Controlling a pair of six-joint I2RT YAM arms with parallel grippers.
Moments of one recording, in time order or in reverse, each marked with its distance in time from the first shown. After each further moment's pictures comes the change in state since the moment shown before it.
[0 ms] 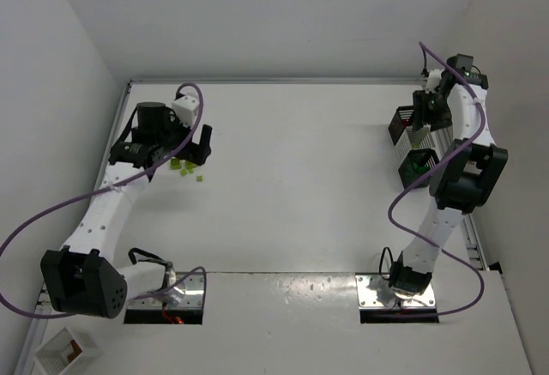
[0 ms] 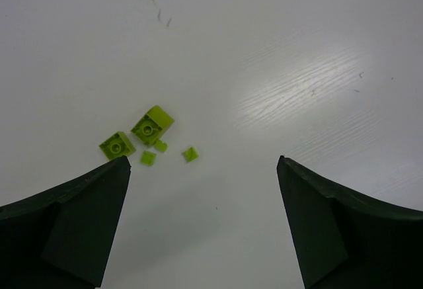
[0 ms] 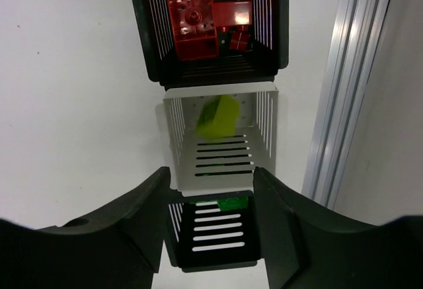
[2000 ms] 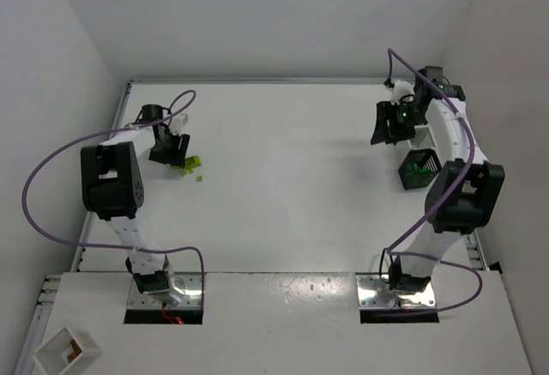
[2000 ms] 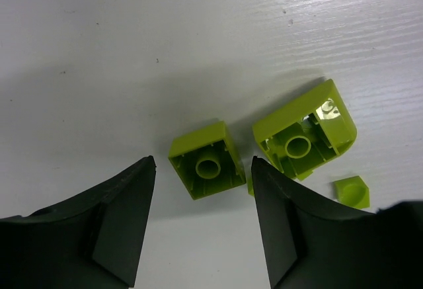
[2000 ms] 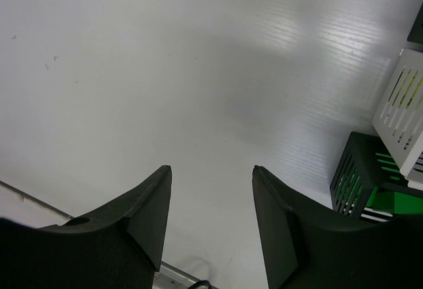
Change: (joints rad) left arm 0.247 0.700 0.160 0.039 -0.127 0.109; right arm 0.174 -0.241 -0.286 0.000 -0.332 0.052
